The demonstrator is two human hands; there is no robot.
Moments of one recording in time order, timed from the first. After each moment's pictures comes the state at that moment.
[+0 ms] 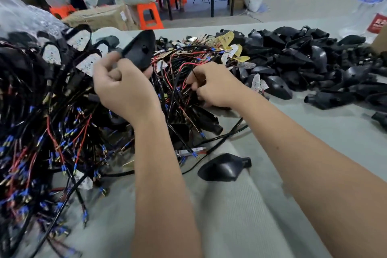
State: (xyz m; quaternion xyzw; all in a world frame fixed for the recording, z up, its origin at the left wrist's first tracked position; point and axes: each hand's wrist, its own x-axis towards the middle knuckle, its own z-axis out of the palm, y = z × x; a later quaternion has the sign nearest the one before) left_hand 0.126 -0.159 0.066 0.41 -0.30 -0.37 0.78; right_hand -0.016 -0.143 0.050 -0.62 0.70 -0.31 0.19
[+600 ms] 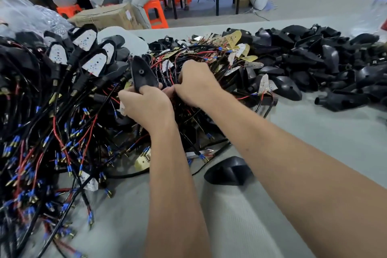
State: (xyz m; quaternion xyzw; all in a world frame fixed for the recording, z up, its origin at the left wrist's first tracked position) left_hand 0.122 -0.170 0.036 0.52 -0.27 -0.43 0.68; right_hand 0.034 -0.176 0.055 -0.58 0.76 -0.27 0.13
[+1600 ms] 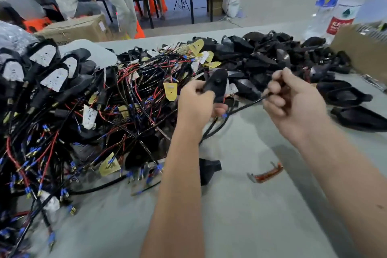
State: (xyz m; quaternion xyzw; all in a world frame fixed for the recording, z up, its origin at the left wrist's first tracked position) left_hand 0.021 -0.122 0.024 0.39 -0.58 -0.62 0.37; right_hand -0.122 -0.009 0.025 -0.19 0.39 -0.80 0.41
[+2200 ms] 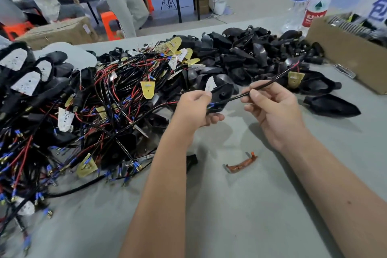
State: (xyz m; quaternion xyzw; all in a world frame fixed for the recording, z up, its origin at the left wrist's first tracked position) left_hand 0.003 -0.093 0.008 0.37 -0.63 -0.63 0.25; right_hand -0.137 0.019 -0.021 -0.28 0.45 -0.79 0.29
